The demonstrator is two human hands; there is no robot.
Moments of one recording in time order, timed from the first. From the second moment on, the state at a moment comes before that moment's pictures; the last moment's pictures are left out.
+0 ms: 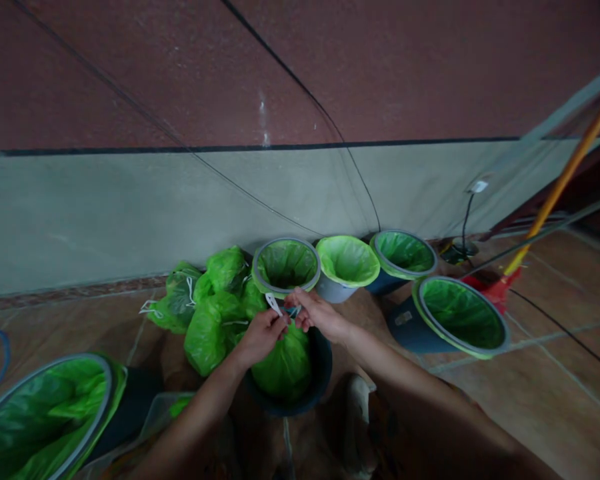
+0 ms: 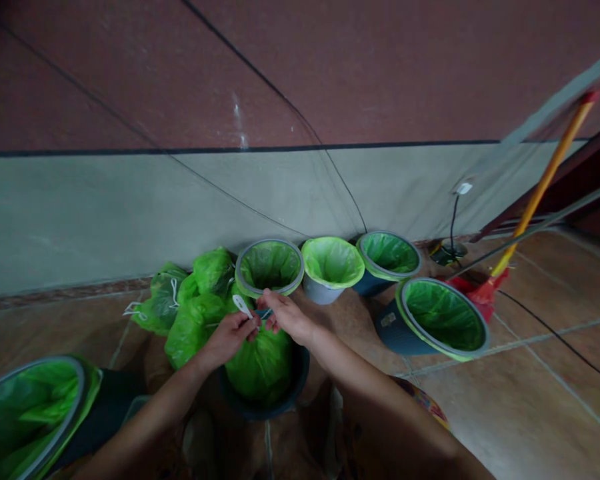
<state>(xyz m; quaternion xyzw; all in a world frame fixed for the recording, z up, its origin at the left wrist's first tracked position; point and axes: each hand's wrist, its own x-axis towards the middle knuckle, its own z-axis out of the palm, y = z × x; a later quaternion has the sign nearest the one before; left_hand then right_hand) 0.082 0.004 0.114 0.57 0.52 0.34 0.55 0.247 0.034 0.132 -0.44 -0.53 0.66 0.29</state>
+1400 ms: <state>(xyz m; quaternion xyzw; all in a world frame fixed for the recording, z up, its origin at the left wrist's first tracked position) 0.087 0.000 0.105 0.51 0.59 0.41 0.47 0.249 0.035 0.117 -0.46 -0.61 0.61 0.20</state>
